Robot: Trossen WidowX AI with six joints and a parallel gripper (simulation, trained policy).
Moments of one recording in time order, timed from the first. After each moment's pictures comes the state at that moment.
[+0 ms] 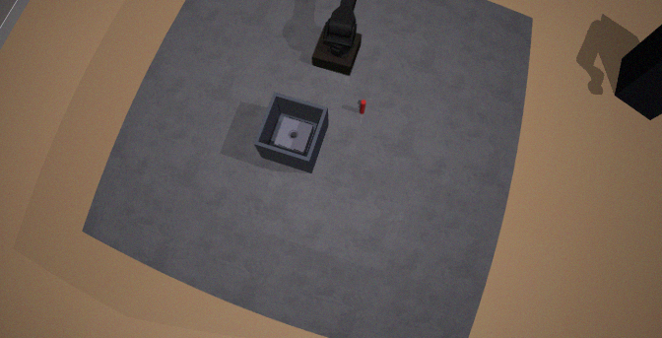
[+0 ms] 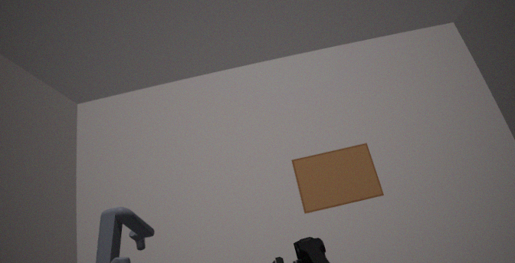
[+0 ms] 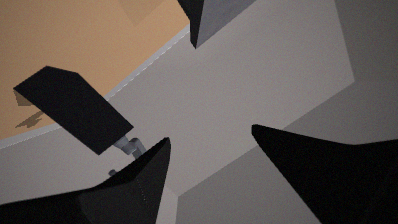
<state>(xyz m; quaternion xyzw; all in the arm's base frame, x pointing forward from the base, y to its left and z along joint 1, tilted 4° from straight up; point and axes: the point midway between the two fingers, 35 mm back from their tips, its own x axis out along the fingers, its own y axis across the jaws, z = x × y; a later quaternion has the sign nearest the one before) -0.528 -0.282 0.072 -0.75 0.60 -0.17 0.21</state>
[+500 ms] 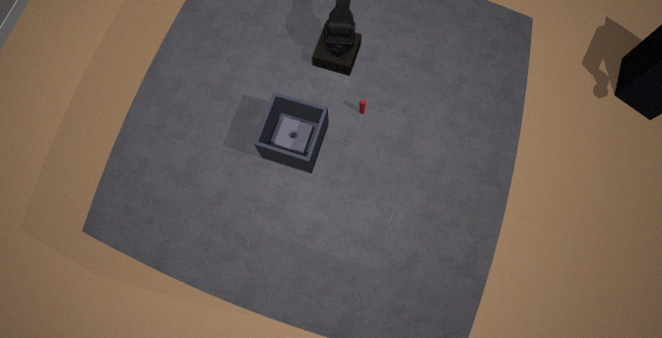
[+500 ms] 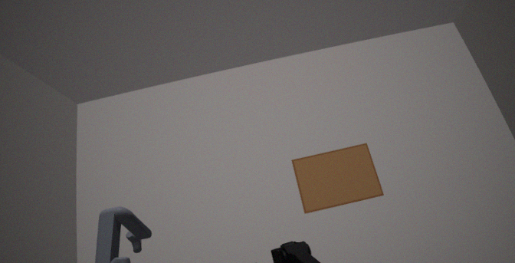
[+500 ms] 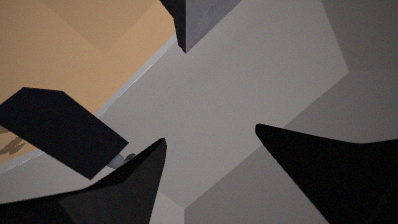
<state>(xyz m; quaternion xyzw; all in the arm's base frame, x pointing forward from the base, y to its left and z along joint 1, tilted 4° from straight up) -0.489 -0.370 0.069 -0.76 0.57 -0.18 0.24</state>
